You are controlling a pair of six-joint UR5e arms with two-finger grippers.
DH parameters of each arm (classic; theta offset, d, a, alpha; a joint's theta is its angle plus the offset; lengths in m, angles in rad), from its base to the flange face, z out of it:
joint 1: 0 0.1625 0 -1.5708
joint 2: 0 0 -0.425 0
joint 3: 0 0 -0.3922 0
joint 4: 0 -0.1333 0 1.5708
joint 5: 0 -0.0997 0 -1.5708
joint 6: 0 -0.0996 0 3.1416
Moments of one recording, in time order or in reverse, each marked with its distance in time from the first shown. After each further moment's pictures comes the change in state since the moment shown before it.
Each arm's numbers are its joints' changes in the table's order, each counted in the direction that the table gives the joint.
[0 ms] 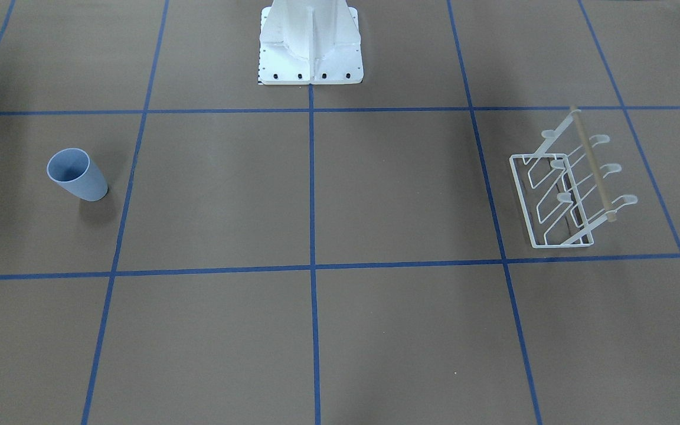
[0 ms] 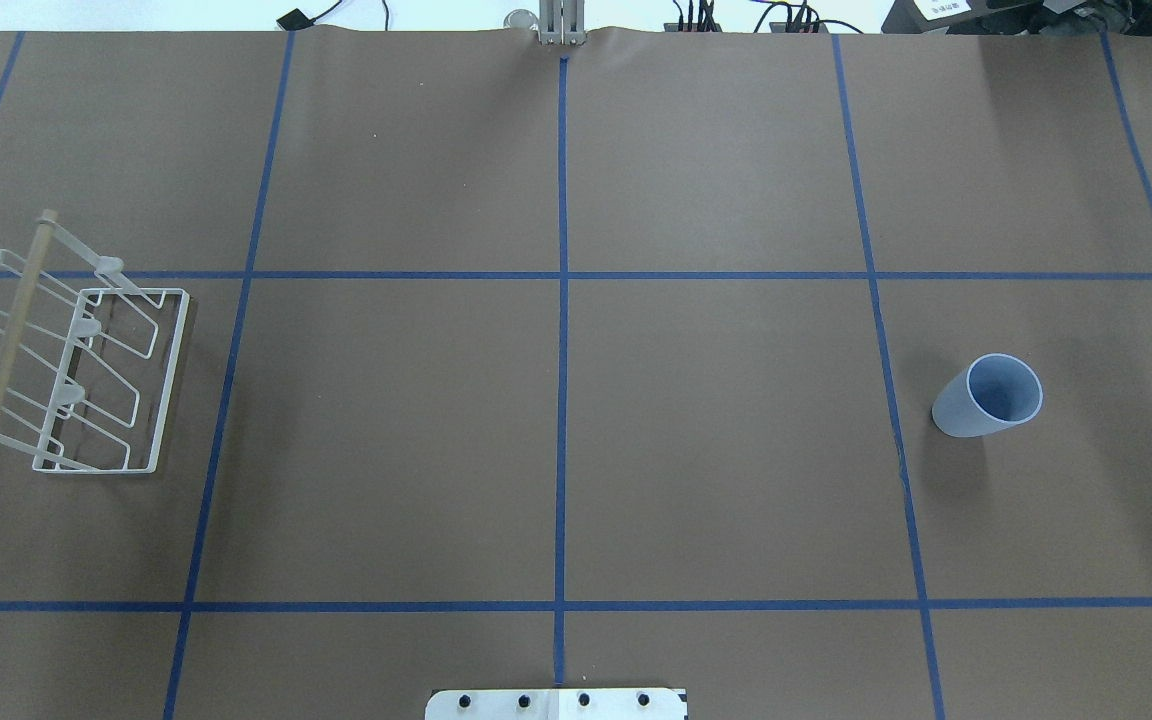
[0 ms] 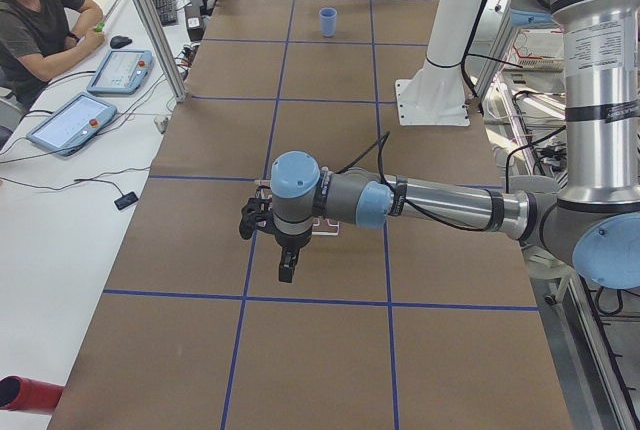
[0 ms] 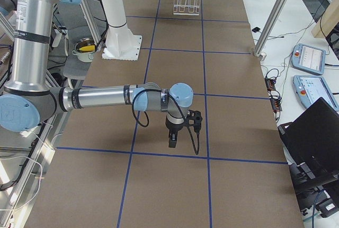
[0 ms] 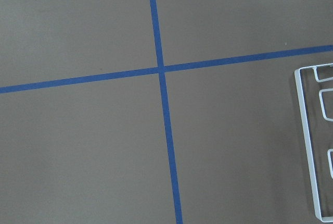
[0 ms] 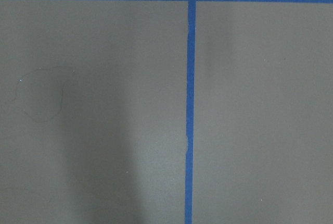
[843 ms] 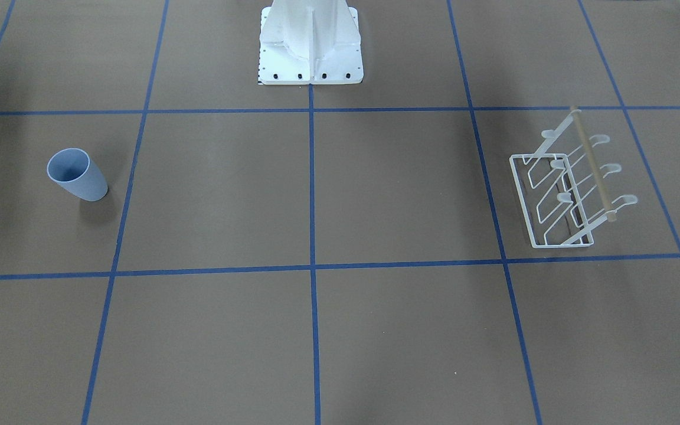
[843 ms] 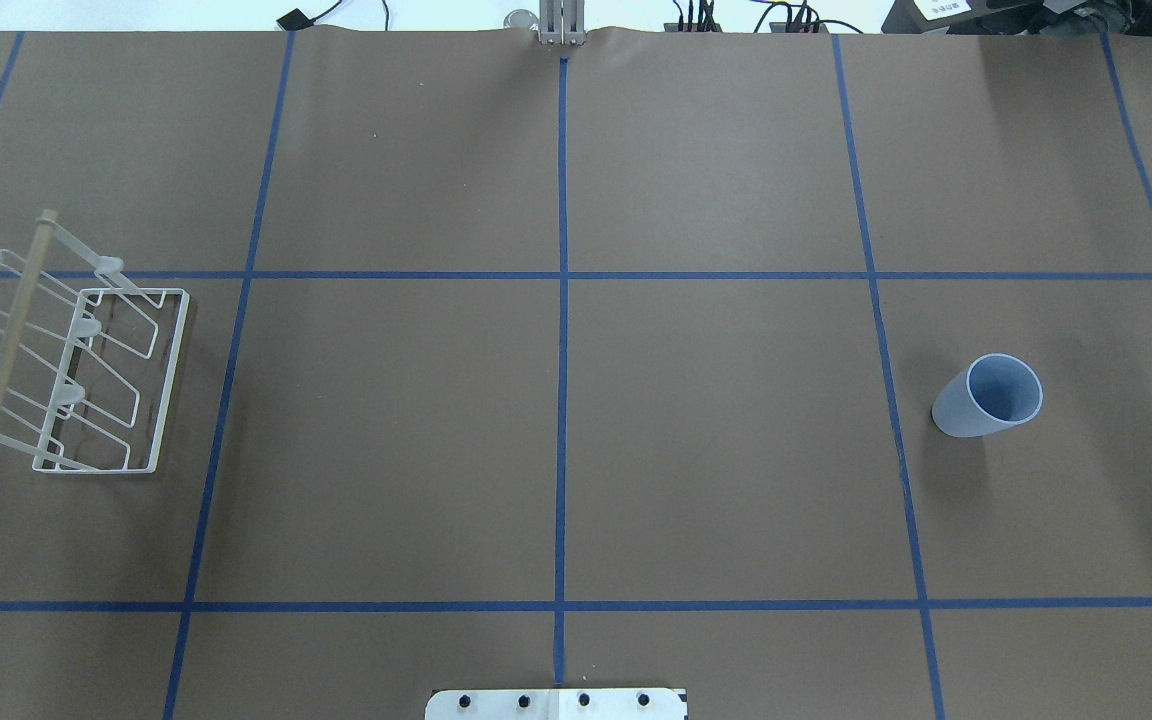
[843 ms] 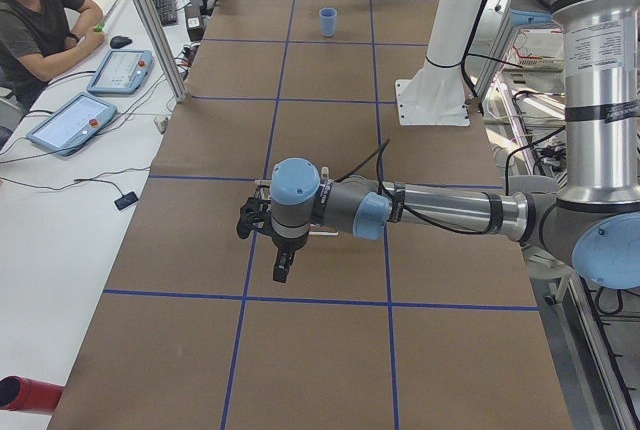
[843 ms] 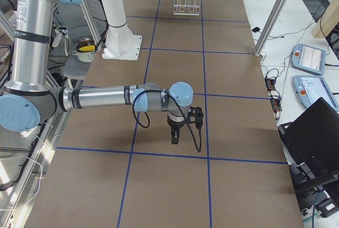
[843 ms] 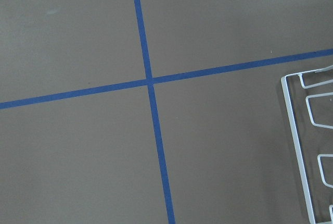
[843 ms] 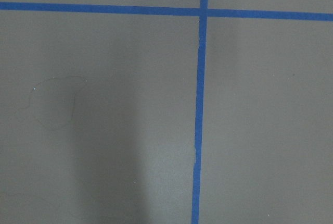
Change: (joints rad) left arm 0.001 0.005 -0.049 0.118 0.035 0.003; right arm -0.003 -0.001 0.004 -0.061 -0.066 -0.005
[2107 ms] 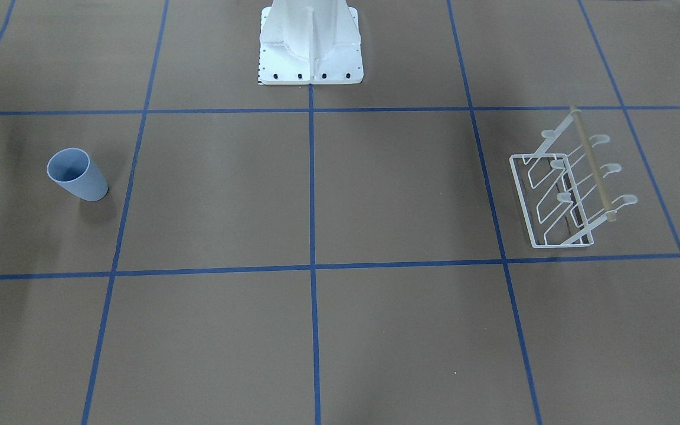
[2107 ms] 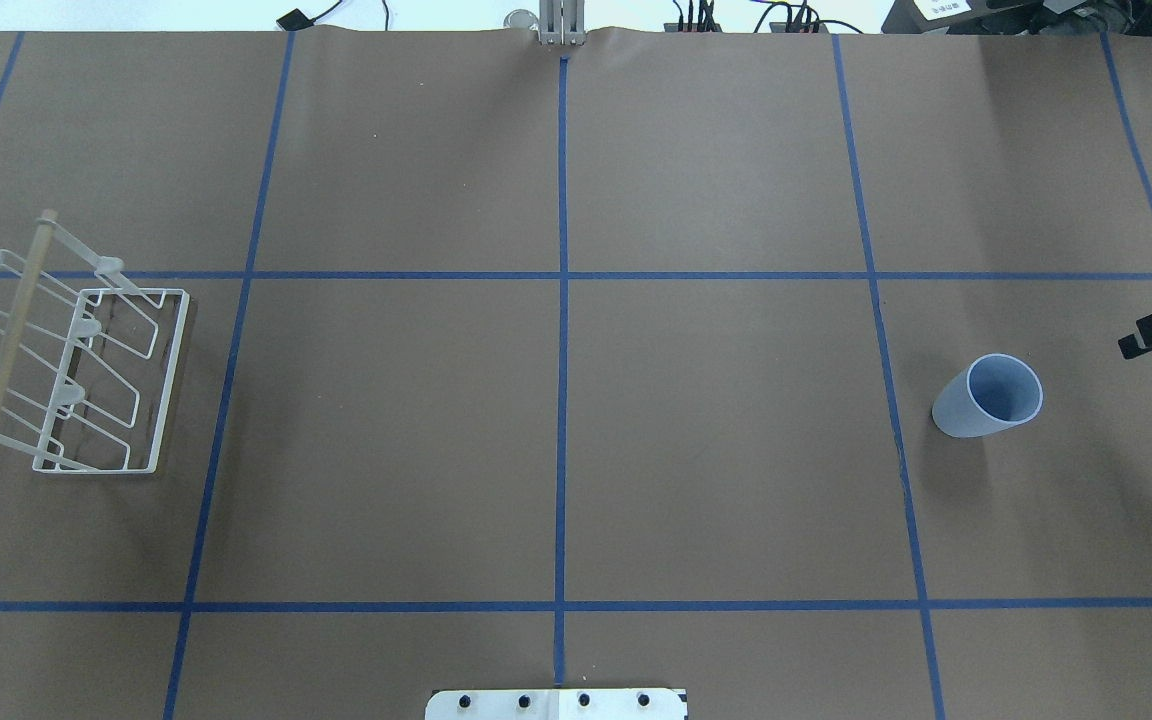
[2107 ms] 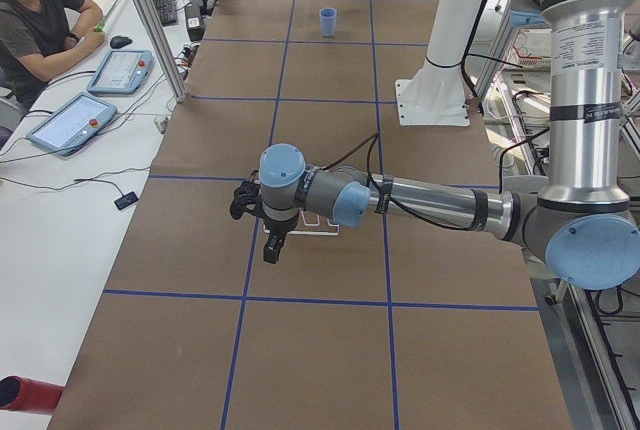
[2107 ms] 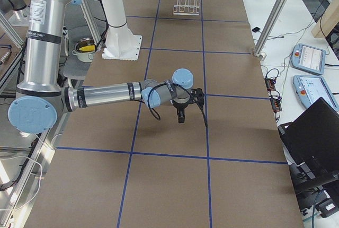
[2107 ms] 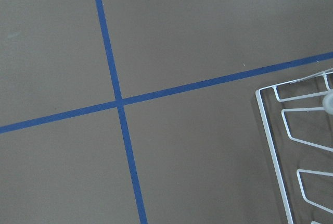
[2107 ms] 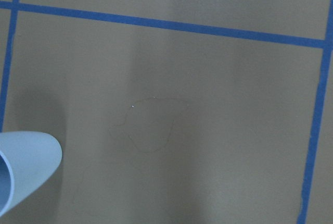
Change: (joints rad) left arm 0.080 0.053 -0.002 0.006 0.002 0.034; right arm -0.286 -0.049 0.001 -0.383 -0.005 -0.428
